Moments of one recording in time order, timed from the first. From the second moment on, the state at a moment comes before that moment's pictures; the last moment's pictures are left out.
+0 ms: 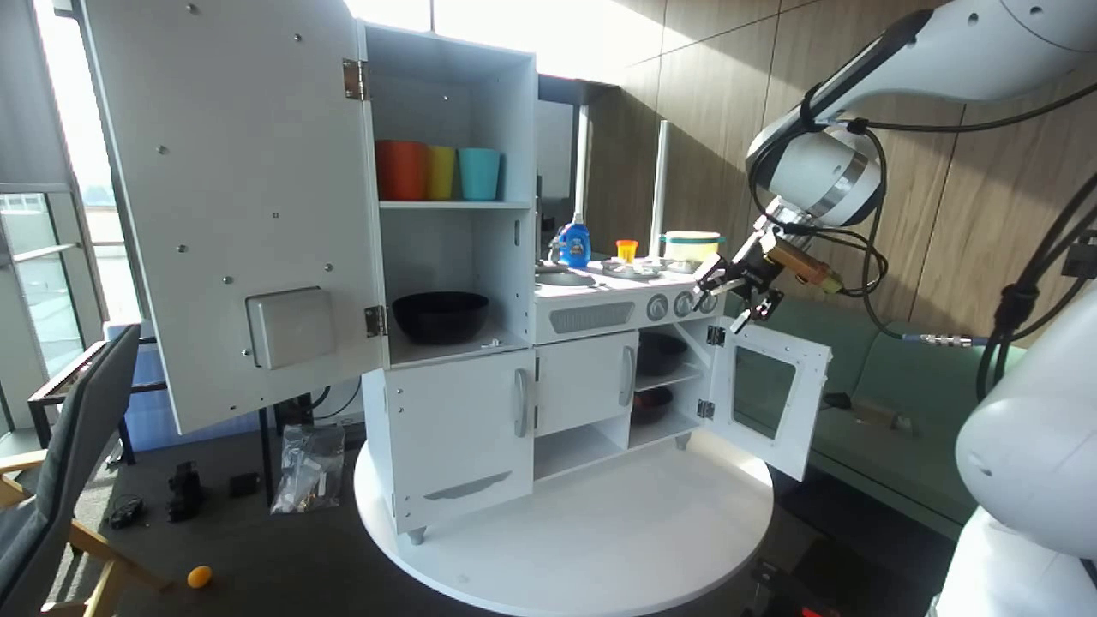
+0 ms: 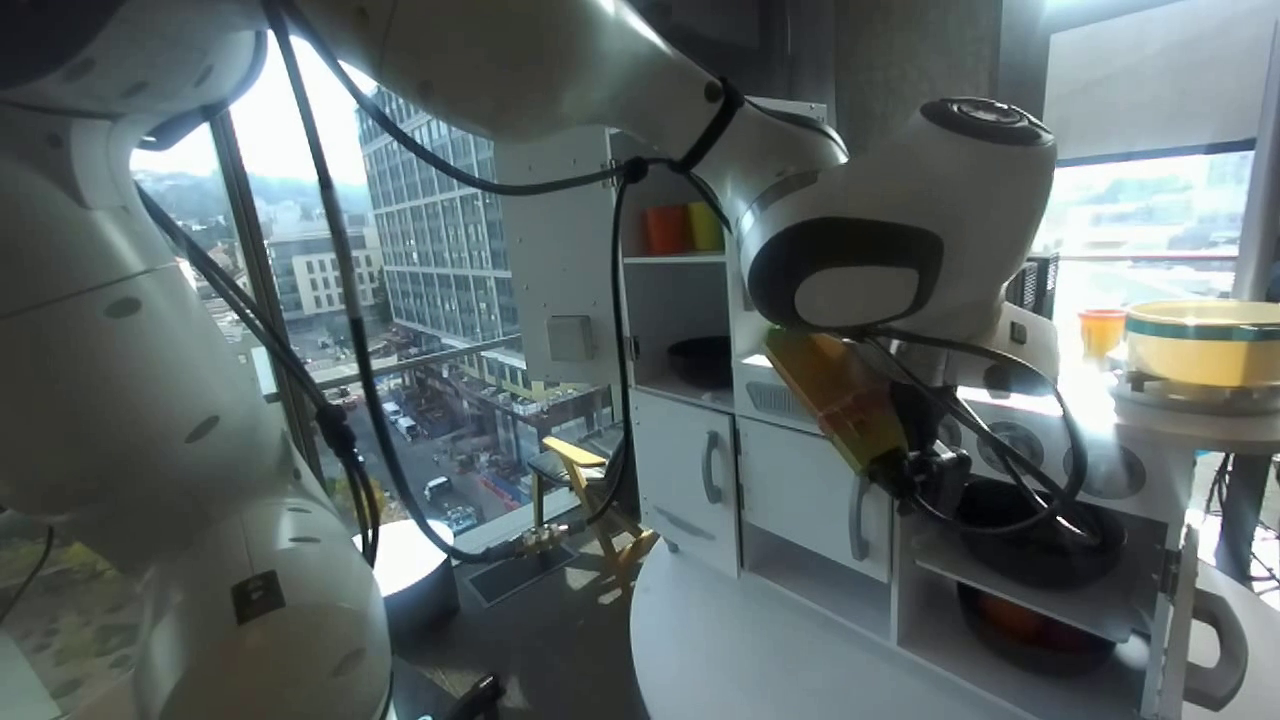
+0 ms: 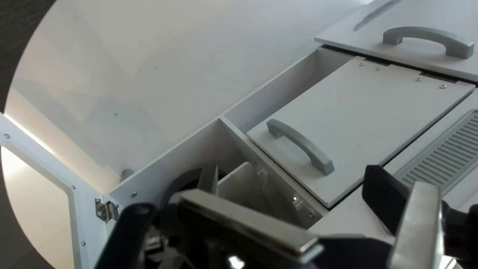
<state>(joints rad) -0.22 -0.25 -0.46 -2.40 0.46 2.30 -0.32</state>
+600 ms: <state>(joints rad) -0.23 -0.11 -0.41 -2.59 0.43 2.51 -0.32</state>
